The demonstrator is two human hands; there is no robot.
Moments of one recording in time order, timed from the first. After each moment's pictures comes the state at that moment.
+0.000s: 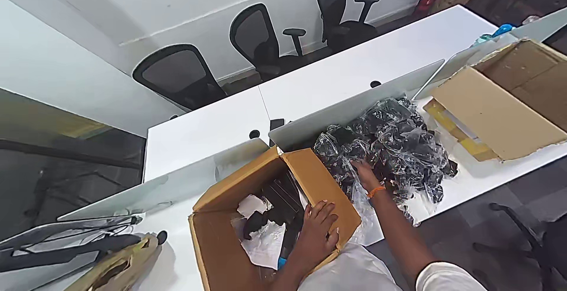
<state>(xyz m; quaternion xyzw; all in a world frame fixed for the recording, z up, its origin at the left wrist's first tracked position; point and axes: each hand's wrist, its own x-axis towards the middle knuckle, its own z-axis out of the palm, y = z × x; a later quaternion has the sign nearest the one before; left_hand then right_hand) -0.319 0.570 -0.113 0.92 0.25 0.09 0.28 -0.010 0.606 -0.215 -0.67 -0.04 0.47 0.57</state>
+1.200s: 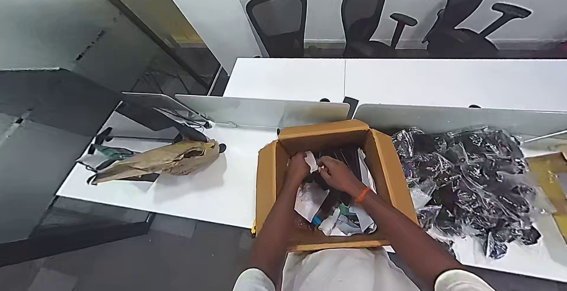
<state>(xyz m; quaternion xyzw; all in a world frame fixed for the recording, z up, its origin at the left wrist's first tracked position) -0.527 0.721 -0.144 0.64 0.69 0.01 0.34 -0.335 0.674 -0.102 -0.52 -0.76 0.35 0.15</state>
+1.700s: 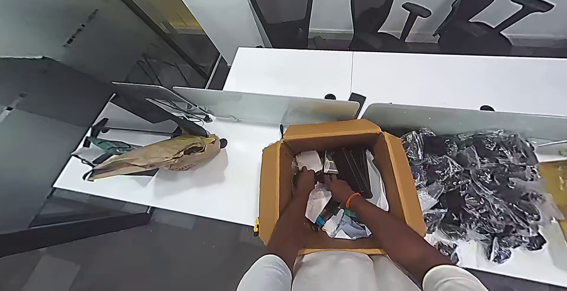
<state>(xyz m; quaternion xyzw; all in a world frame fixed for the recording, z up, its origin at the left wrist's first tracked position) -0.520 0.688 -0.258 0.66 0.66 -0.19 0.31 -0.356 0.652 -0.226 -0.56 -0.73 0.34 -0.20</state>
